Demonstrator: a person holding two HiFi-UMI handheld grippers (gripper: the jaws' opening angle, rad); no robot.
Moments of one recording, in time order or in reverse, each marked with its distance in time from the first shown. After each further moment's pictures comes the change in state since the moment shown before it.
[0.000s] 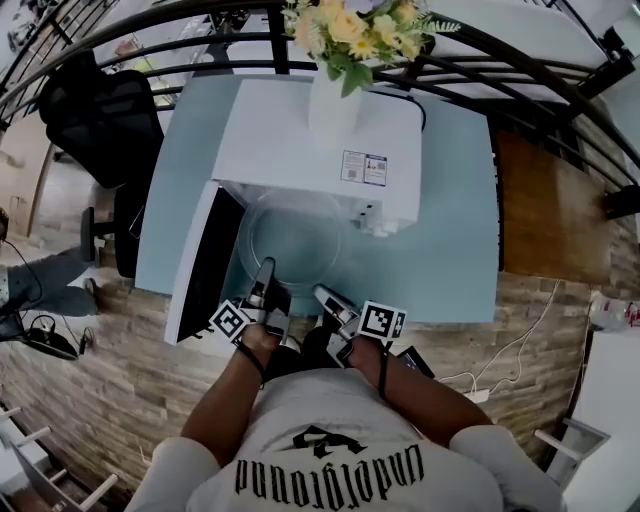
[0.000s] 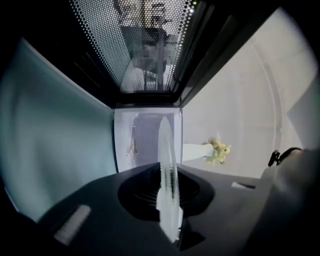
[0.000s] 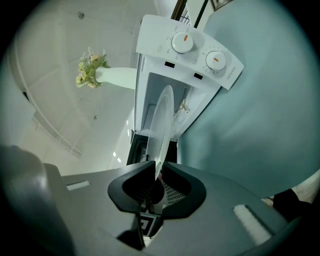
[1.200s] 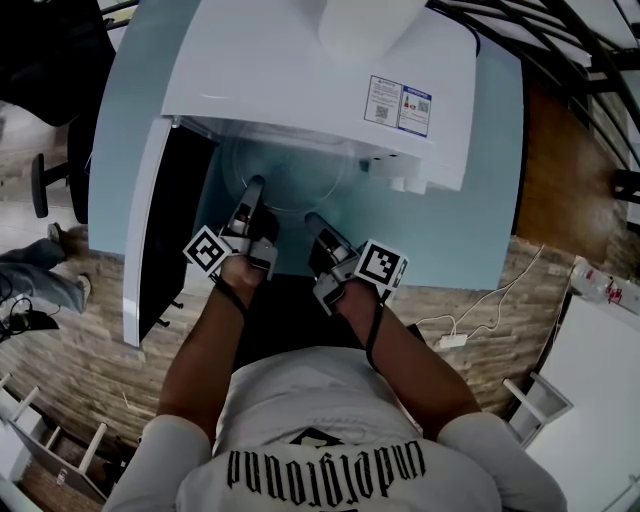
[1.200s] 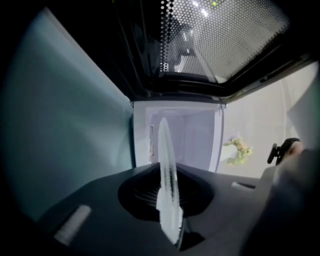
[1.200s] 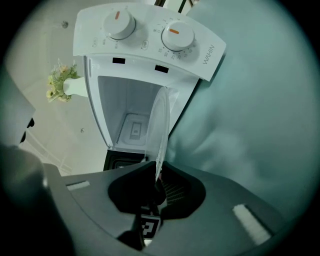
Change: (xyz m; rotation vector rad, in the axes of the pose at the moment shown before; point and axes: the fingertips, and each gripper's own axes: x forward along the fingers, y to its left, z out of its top) left arm 0.061 0.089 0.020 -0.009 0.057 0.067; right arm 0.052 -0.078 0.041 0.125 -0.087 -0.099
